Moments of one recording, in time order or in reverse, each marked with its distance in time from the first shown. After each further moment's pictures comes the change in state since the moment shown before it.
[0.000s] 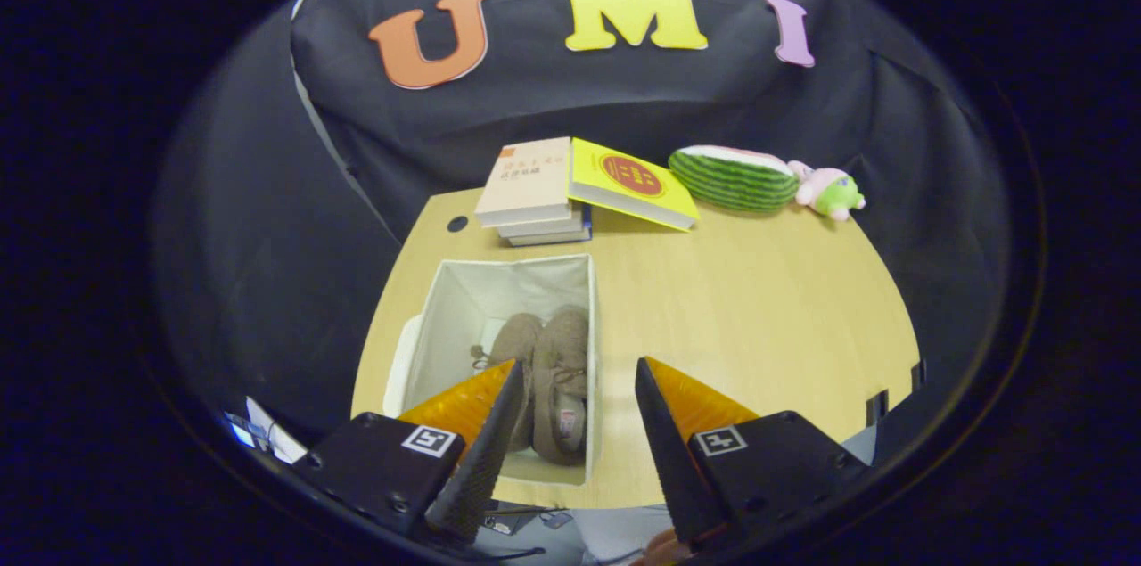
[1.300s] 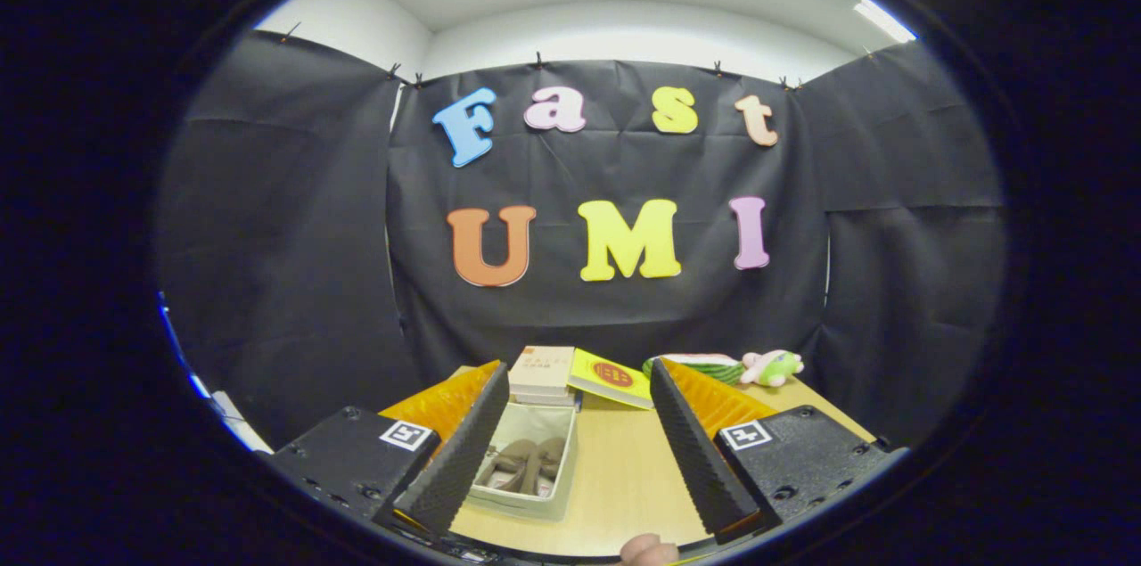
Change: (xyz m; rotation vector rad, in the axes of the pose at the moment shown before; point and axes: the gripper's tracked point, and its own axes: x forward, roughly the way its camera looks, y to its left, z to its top) arm -0.237 -0.023 0.008 -0.124 -0.799 0.012
